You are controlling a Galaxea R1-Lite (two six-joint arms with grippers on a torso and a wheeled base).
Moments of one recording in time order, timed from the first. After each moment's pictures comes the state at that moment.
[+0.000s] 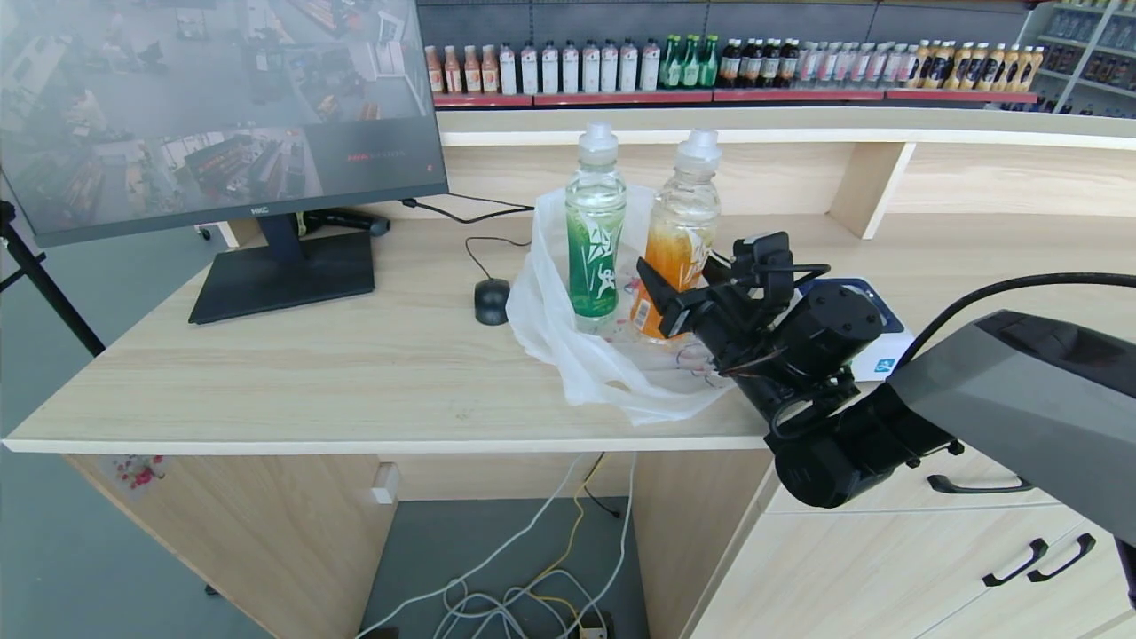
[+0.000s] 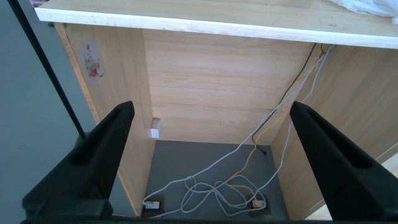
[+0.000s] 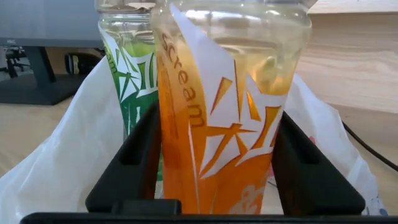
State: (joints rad) left arm 0.00 0.00 0.00 0.00 0.00 0.00; right arm 0.44 2.25 -1.12 -1.56 0.05 -0.06
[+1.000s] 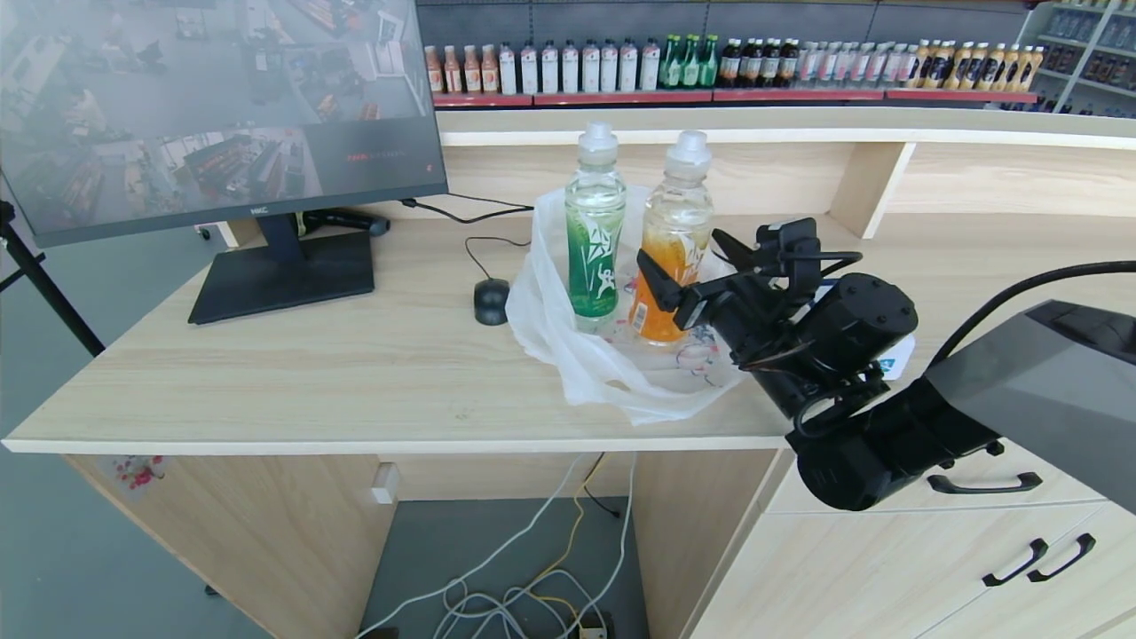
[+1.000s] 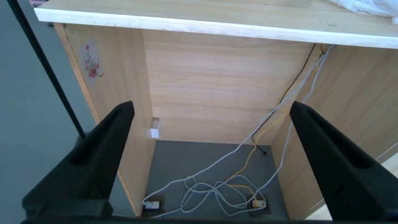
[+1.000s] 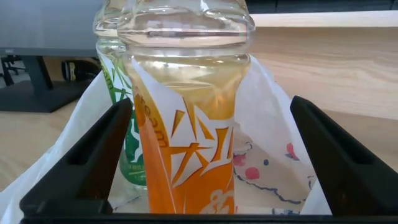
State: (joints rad) left arm 0.00 0.00 0.00 0.00 0.00 0.00; right arm 0.44 2.18 -1.06 -1.57 0.04 -0.06
